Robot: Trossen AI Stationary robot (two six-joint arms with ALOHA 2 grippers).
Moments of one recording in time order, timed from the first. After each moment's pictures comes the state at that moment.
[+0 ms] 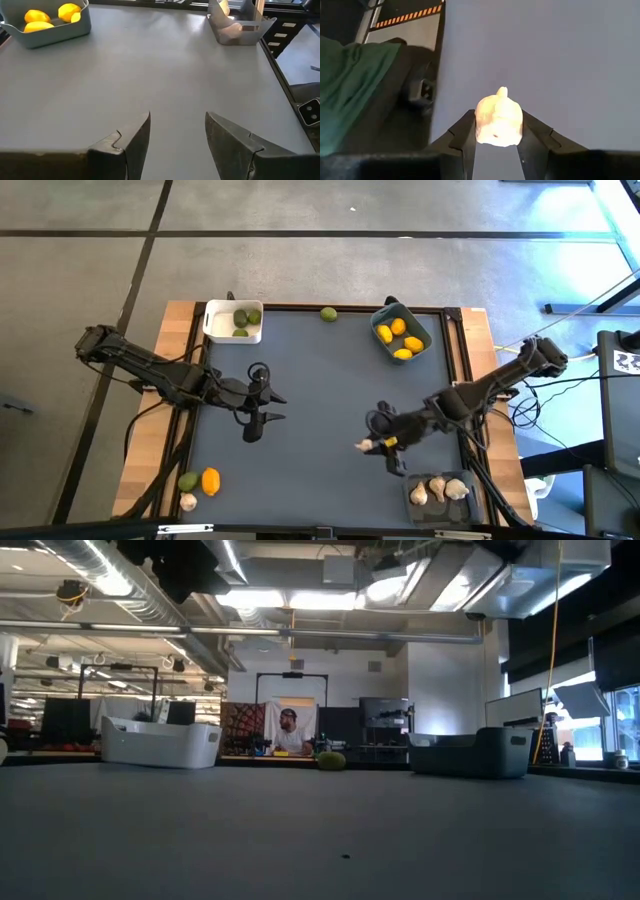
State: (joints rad) left arm -0.30 1.10 0.78 -0.26 -0.26 -0.25; right arm 0.50 1.37 1.15 -0.51 0.08 0.55
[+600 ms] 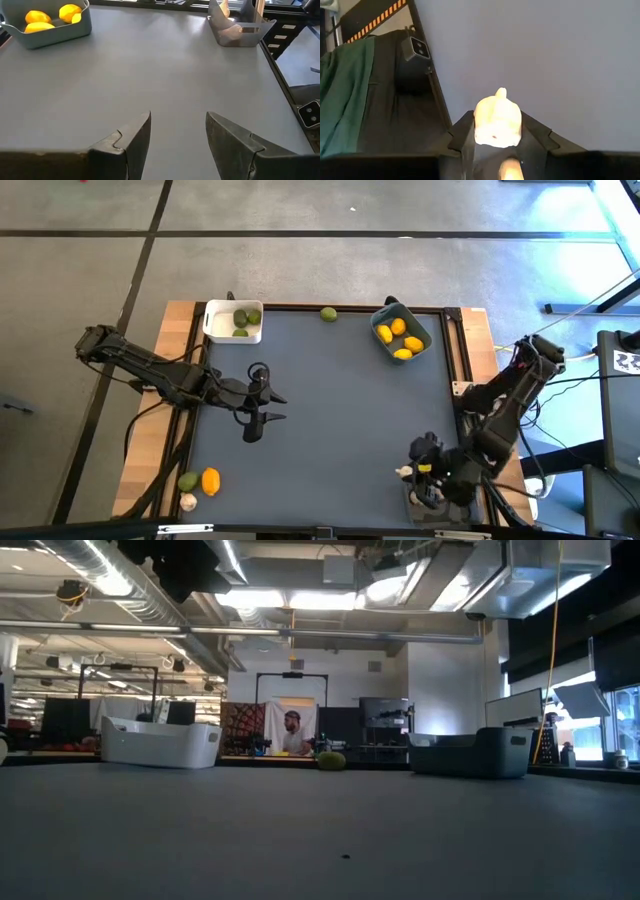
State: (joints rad) left arm -0.30 1.10 0.78 -0.25 -0.26 -0.25; right arm 0.93 1.38 1.15 -0.78 0.36 1.30
